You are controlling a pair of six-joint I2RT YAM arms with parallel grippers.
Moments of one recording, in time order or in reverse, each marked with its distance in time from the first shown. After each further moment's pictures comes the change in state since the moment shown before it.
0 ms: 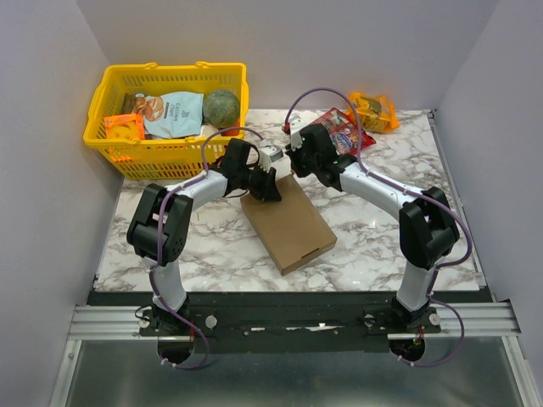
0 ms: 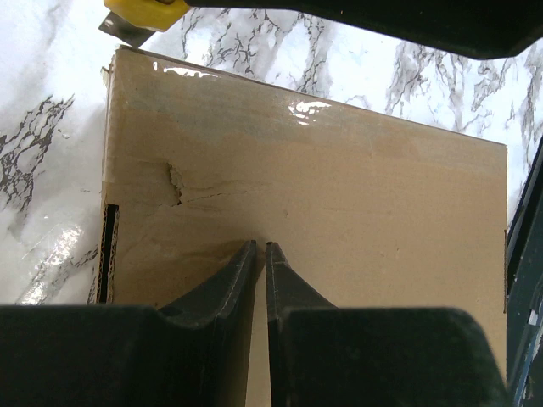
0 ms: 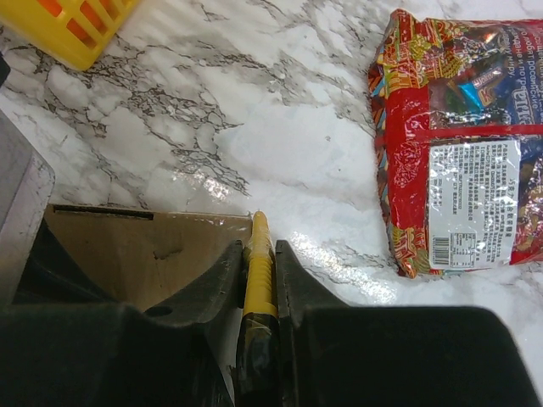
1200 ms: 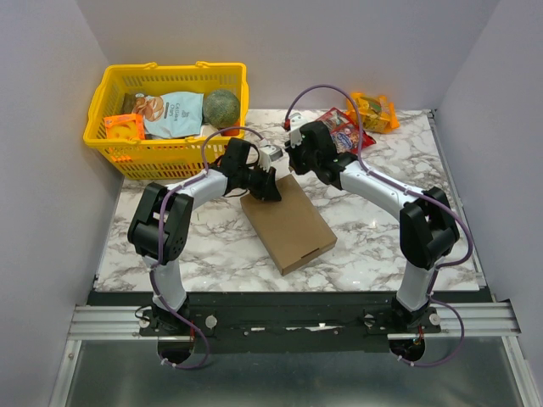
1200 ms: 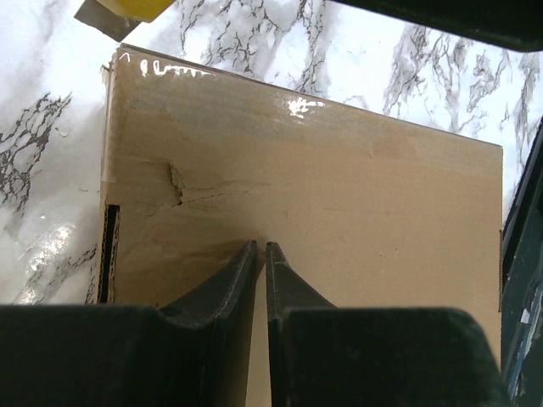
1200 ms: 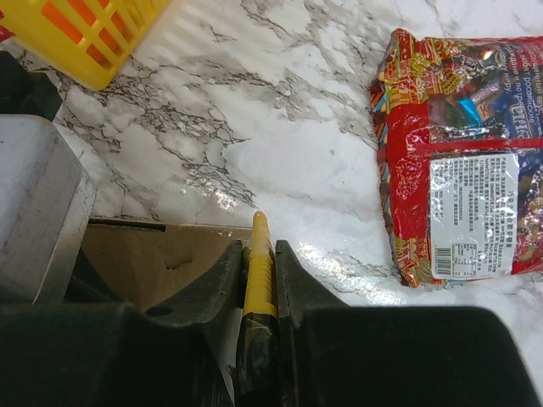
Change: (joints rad) left arm 0.004 0.011 0.013 -0.013 0.013 -0.007; right arm 0.000 0.000 0.023 0.000 -0.013 0.015
